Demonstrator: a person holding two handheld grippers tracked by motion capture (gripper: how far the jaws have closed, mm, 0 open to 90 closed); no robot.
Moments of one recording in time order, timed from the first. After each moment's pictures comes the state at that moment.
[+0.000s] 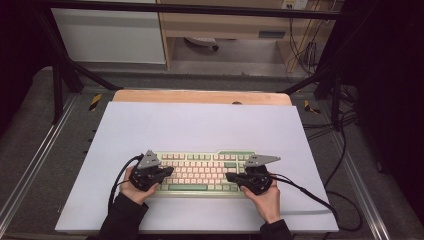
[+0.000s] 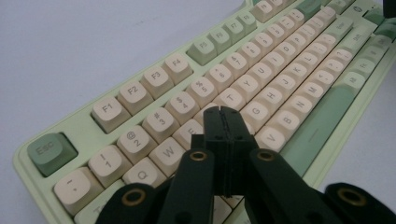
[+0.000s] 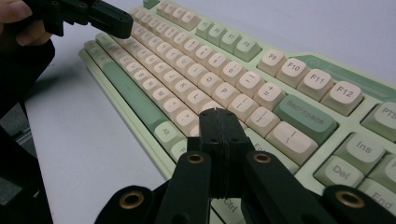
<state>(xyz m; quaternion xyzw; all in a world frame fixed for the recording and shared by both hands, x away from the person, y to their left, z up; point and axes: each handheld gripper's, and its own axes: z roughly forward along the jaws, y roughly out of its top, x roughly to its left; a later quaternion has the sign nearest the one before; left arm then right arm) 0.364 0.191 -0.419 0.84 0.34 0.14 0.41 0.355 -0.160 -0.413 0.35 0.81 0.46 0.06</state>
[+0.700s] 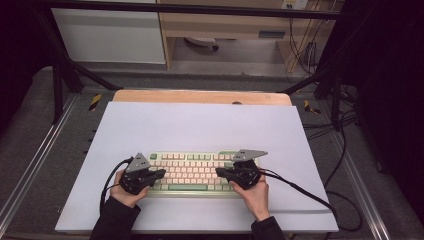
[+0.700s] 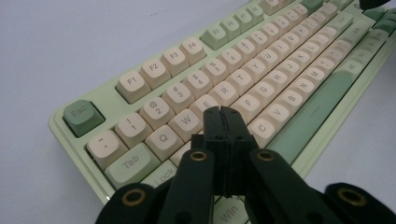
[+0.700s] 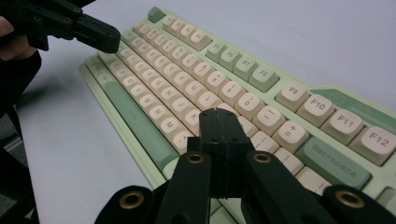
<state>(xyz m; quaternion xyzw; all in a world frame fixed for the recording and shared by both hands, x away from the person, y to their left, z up) 0.355 0.212 -0.419 0.83 0.35 0.14 0.42 0.368 -0.128 -0.407 0.34 0.82 0.46 0.07</state>
